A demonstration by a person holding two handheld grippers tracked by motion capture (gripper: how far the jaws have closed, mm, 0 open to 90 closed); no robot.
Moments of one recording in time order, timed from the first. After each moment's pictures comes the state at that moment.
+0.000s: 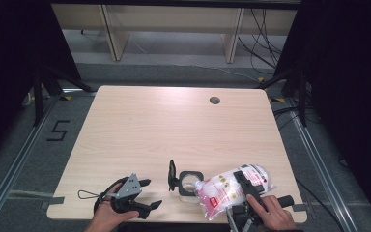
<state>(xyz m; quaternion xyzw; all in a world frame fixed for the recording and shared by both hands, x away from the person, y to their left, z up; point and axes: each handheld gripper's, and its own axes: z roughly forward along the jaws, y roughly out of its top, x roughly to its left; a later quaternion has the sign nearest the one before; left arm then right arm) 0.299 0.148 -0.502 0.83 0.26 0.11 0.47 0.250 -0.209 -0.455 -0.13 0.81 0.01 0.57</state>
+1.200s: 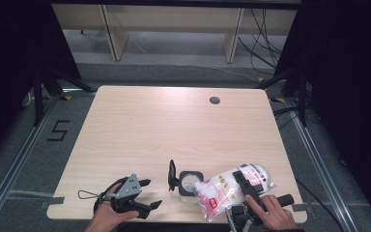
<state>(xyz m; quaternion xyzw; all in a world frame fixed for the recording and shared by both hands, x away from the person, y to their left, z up) 0.298 0.147 -0.502 0.83 0.26 0.11 0.47 0.251 -0.208 -0.453 -0.16 0.80 0.00 0.57</state>
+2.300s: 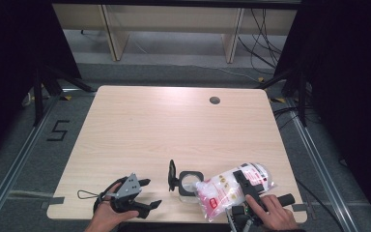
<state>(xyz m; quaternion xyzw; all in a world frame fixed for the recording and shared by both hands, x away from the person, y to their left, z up) 0.299 0.148 -0.501 0.83 0.27 0.11 0.47 0.250 -0.208 -0.449 -0.16 0.80 0.00 0.58</state>
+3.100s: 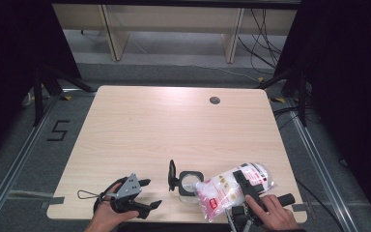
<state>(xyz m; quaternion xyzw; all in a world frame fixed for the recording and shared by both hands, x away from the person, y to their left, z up) 0.299 0.148 -0.501 0.83 0.26 0.11 0.47 0.250 -0.207 -0.446 -0.18 0.80 -0.01 0.57</state>
